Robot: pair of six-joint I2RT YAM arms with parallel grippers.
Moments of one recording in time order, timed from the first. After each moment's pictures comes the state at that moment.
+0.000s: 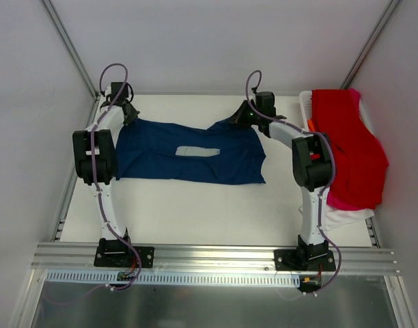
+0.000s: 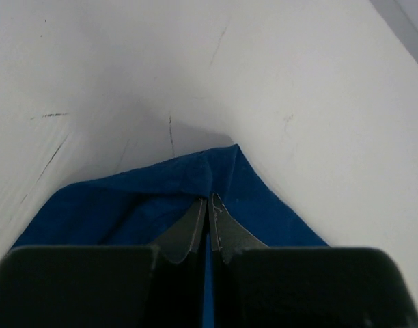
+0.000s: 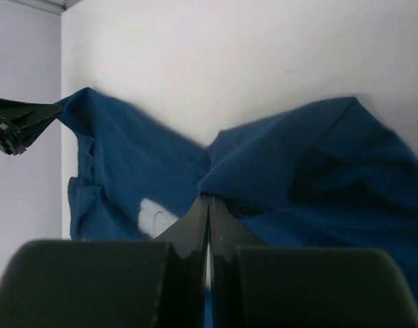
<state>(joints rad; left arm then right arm) 0.07 2.17 1.73 -0.40 -0.18 -0.62 0.30 2.22 1.60 0.05 -0.42 0.72</state>
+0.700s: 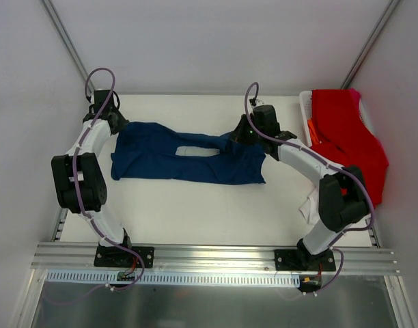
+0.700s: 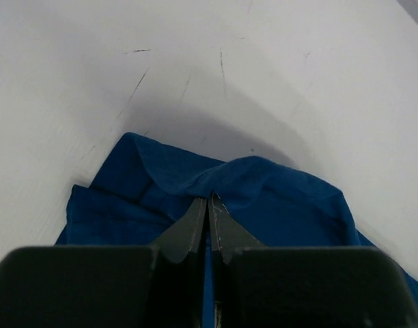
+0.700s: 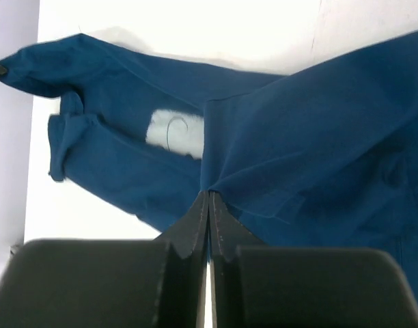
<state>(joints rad) 0.11 1.77 1.38 -0.40 -0.12 -0.53 0.46 1.68 1.21 -0.11 -0.19 0.61</state>
